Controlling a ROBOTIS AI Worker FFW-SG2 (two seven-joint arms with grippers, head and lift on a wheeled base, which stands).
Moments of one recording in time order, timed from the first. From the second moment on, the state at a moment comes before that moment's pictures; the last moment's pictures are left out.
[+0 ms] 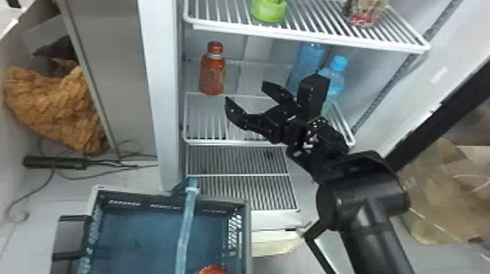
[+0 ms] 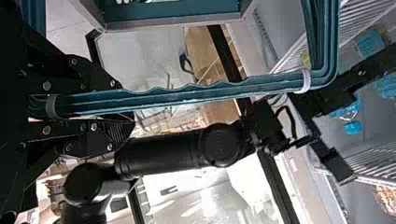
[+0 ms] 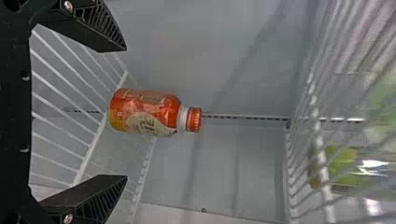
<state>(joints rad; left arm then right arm) 0.60 0.18 0.06 -2.38 0.94 1.33 -0.60 0.00 -0.20 0.12 -1.78 -0.11 0.32 0.42</state>
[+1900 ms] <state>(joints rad) 0.57 0.18 0.02 -2.35 0.94 1.32 -0.60 -0.45 -0.20 0.43 -1.04 -0.29 -0.09 0.31</state>
